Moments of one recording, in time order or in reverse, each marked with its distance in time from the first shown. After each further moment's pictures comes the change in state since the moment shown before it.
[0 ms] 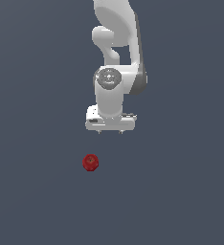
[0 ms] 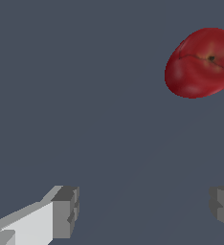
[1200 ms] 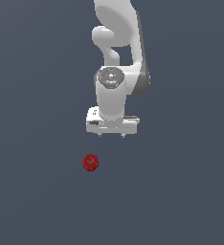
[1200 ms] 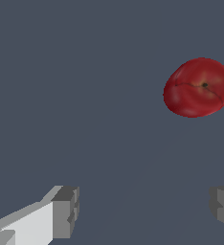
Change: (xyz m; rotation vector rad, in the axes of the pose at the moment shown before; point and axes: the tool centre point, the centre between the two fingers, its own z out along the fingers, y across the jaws) arm 0.024 -0.006 -0.012 0.004 0.037 0.026
